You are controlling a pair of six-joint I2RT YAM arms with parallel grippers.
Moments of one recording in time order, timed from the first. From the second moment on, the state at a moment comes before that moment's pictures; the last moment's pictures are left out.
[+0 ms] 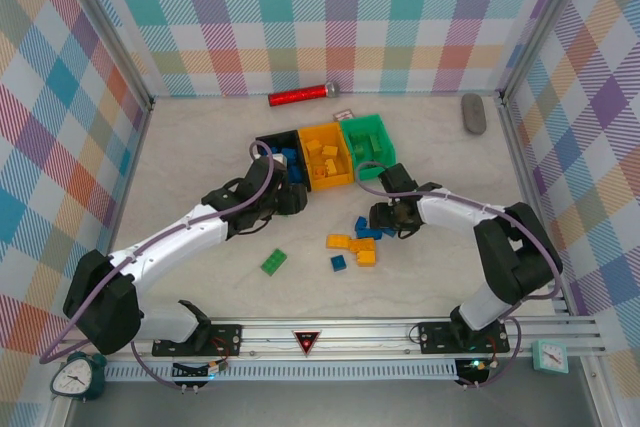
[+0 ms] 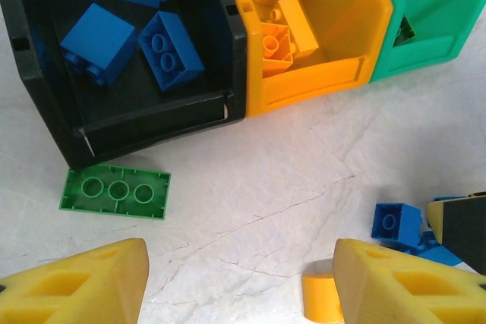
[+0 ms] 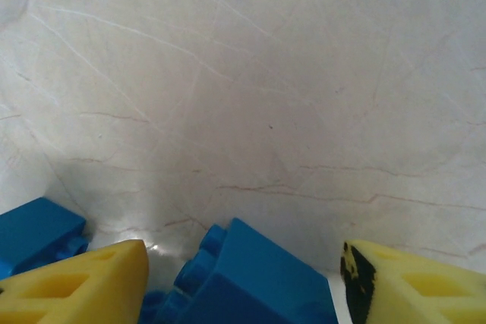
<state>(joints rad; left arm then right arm) -0.66 1.31 0.94 -0.44 -0.13 -0.59 0.50 1.60 0.86 -0.49 0.03 0.47</state>
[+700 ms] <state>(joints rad) -0.68 1.15 0.75 -0.48 -0.36 -0.80 0.52 1.56 1.06 -0.50 -0.06 0.46</state>
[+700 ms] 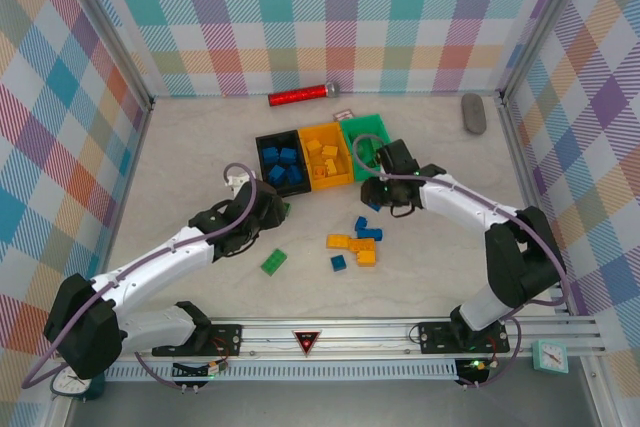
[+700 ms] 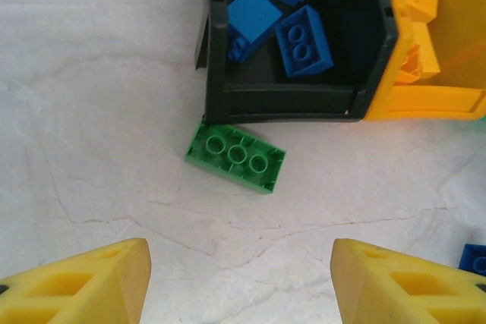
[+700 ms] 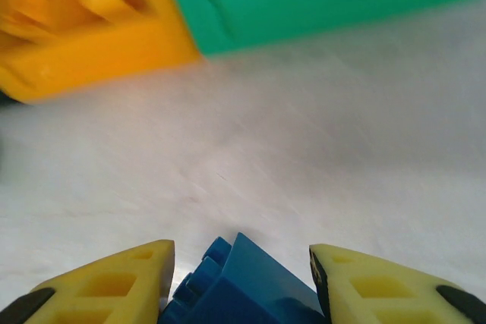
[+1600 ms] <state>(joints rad) -0.77 1.03 0.64 -0.47 -0.27 -0.83 0.69 2.28 2.22 -0.71 -0.18 0.42</state>
